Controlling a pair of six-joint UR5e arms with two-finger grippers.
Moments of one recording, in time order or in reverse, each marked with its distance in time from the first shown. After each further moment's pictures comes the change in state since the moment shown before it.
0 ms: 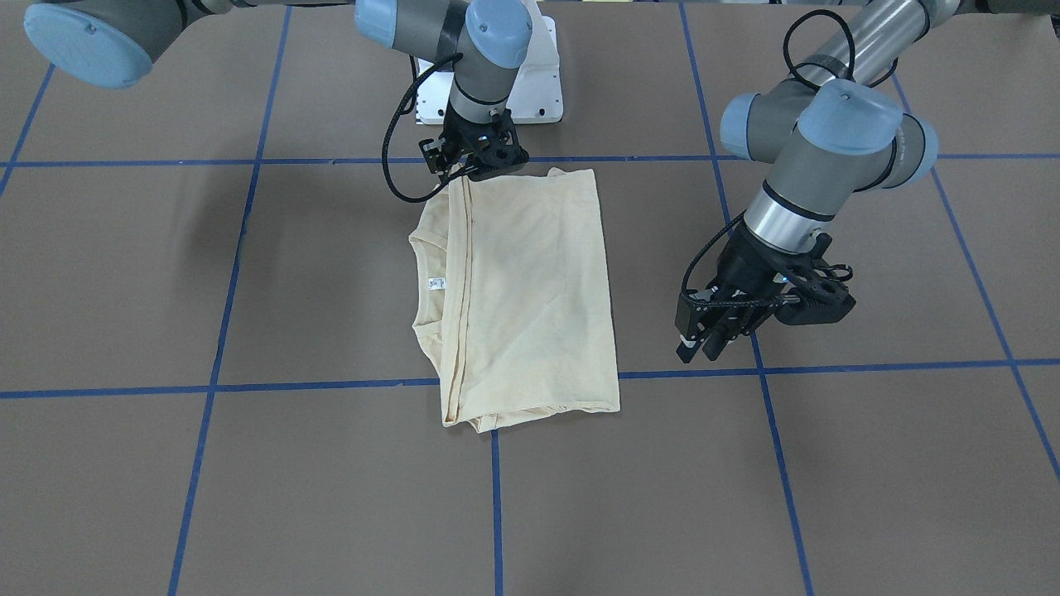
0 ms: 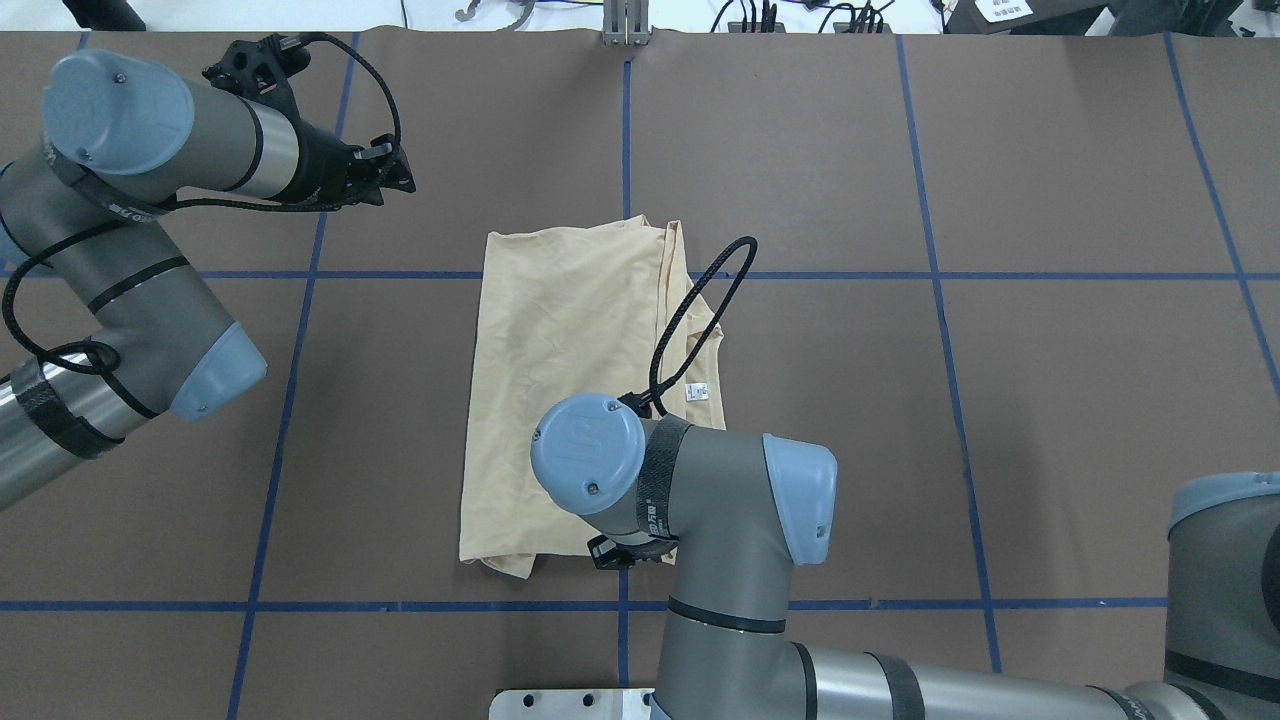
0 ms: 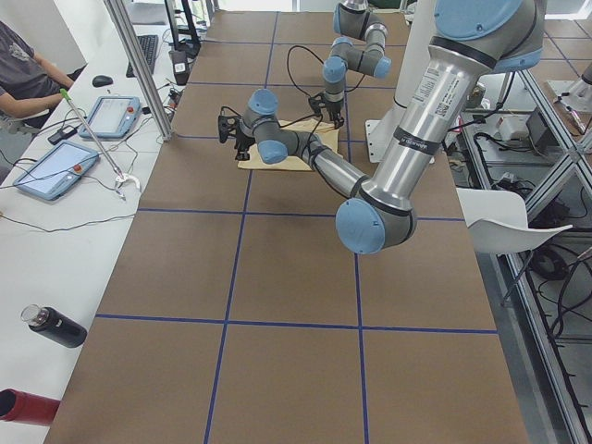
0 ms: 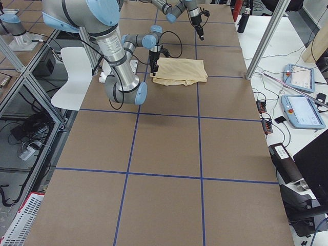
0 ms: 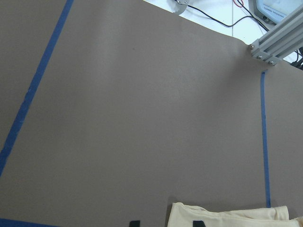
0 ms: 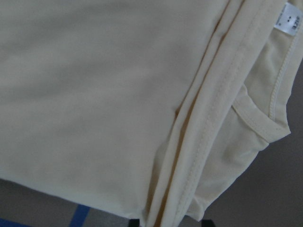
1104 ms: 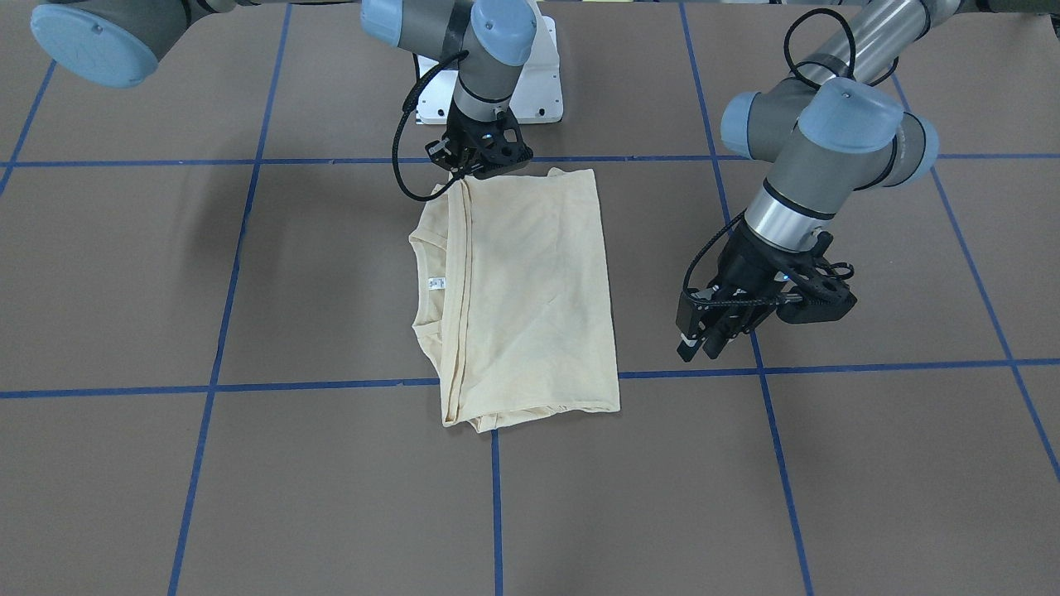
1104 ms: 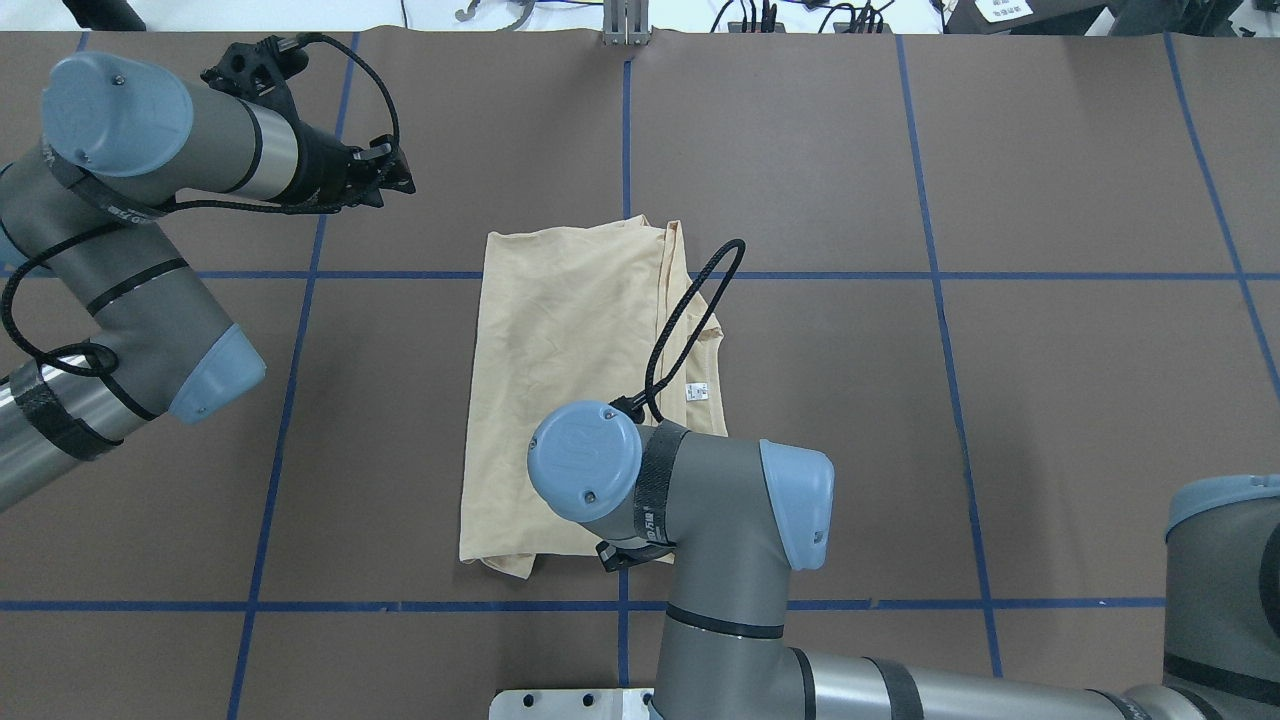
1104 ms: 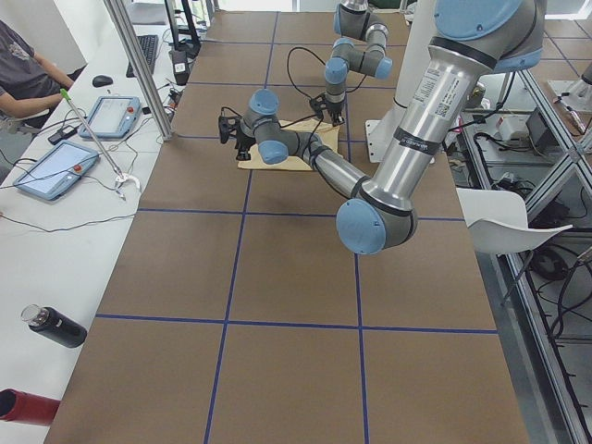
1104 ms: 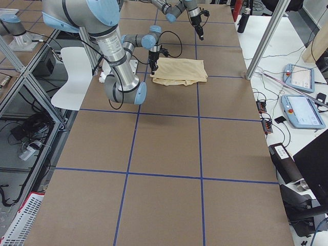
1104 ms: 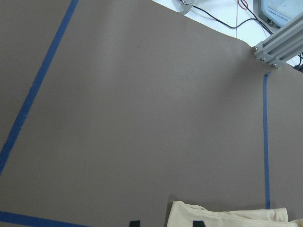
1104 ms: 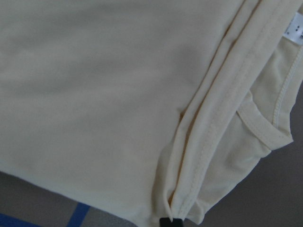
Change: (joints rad) left arm 0.001 0.002 -0.004 0.000 0.000 -0.016; right arm 0.001 -0.002 0.006 0.003 -0.014 -0.048
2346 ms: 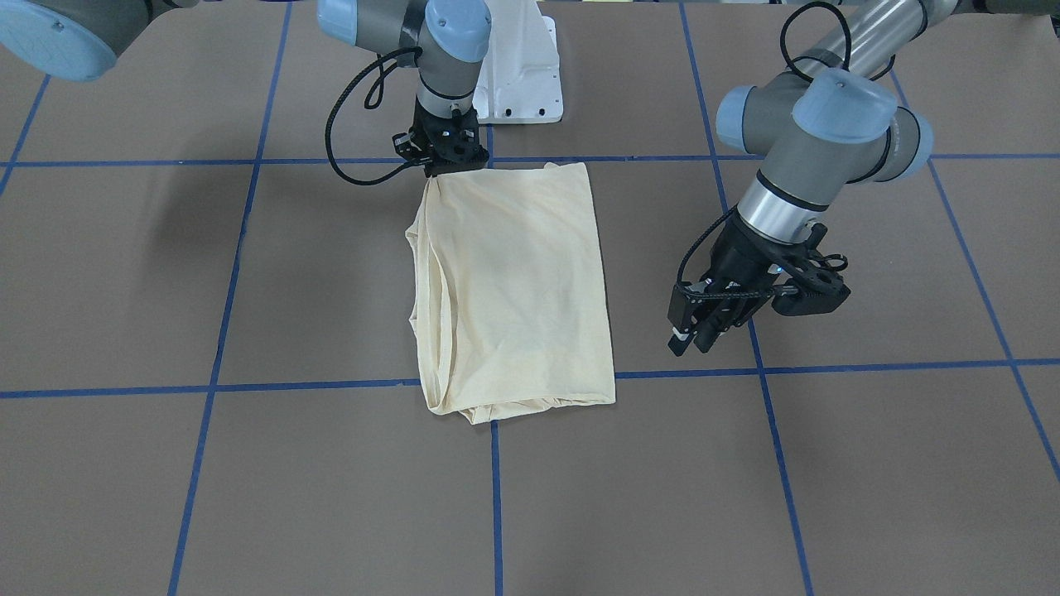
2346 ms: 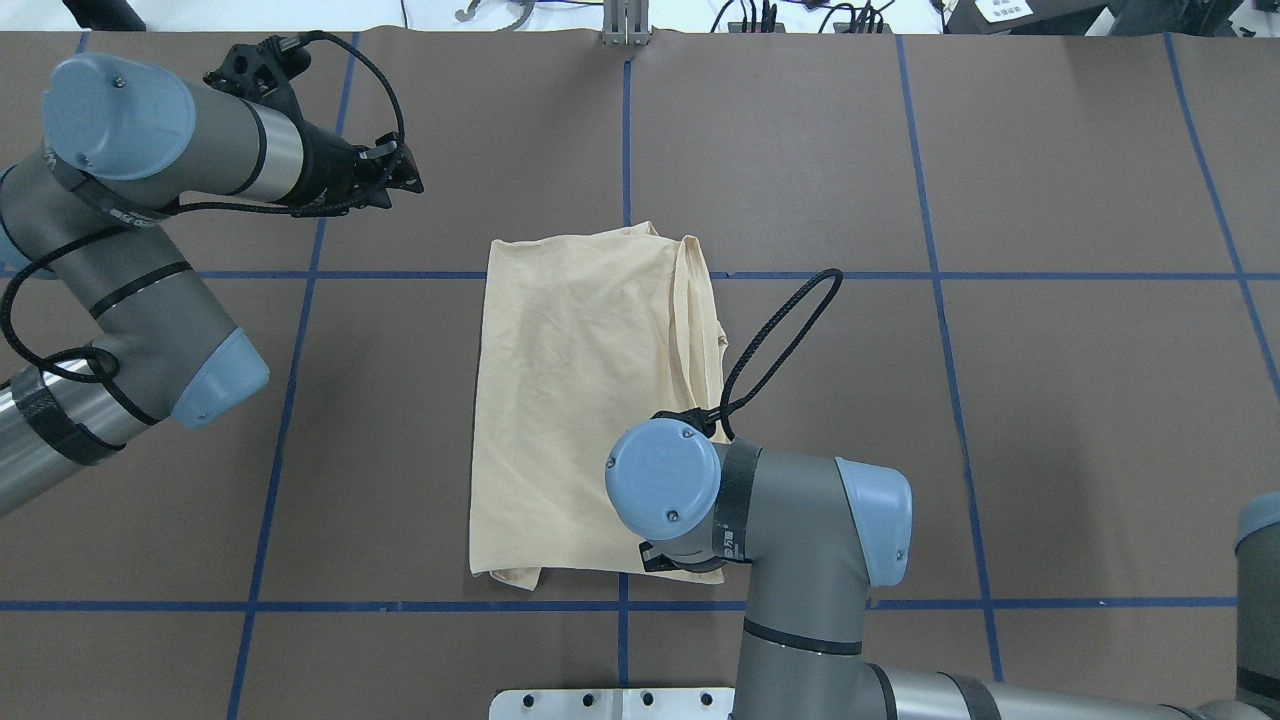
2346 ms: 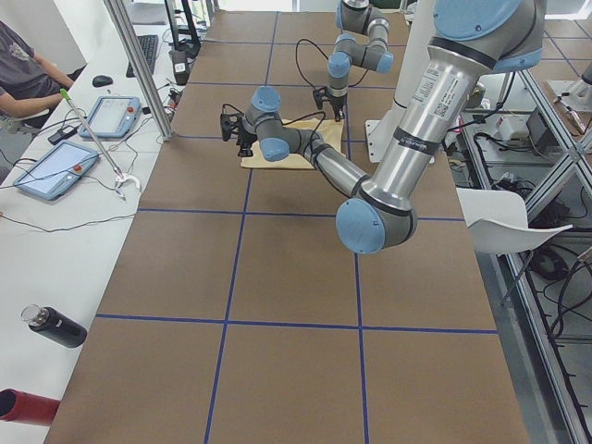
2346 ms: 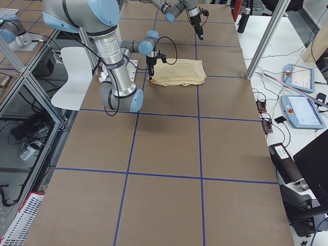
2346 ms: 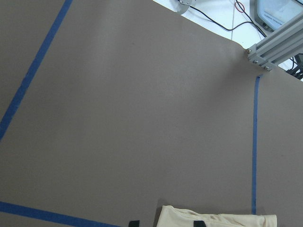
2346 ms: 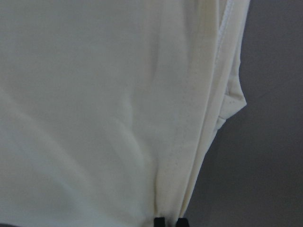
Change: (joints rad) left arm 0.008 -0.002 -0.017 0.000 0.005 -0.042; right arm -0.005 -0.124 0.092 0.059 0.000 0.240
